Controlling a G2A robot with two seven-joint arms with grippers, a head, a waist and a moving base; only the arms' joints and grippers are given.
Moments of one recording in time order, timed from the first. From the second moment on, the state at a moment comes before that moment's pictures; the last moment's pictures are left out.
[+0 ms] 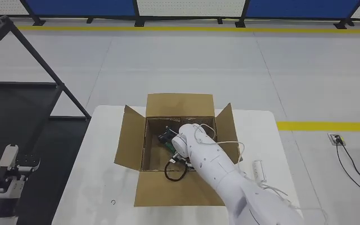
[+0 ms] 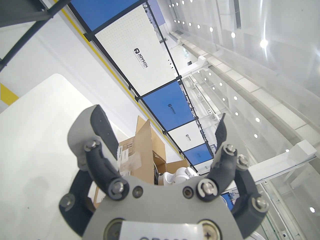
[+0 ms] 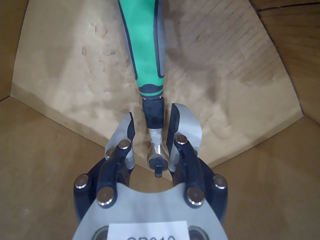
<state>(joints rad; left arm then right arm) 1.69 -1.26 -2.19 -2.18 -0.17 -0.06 -0.29 -0.09 -1.89 0.40 -0.19 -0.71 -0.17 1.01</state>
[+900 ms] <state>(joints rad) 1.69 -1.26 -2.16 -2.19 -0.16 -0.07 -0.31 -0.02 -1.89 0.48 -0.17 -0.63 -0.28 1.02</state>
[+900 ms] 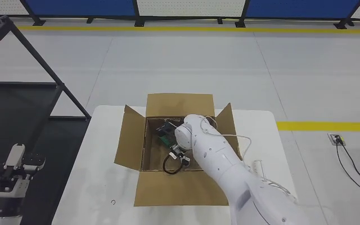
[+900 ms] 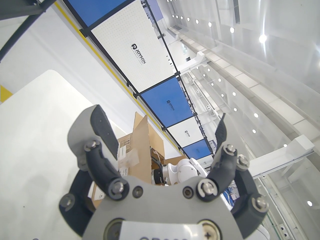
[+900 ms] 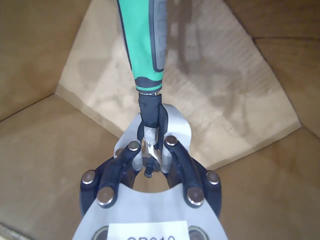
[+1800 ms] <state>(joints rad) 1.65 -1.24 -2.05 -2.23 -0.08 -0.06 -0.36 -0.12 -1.62 0.73 -0.89 -0.77 -0.11 1.14</state>
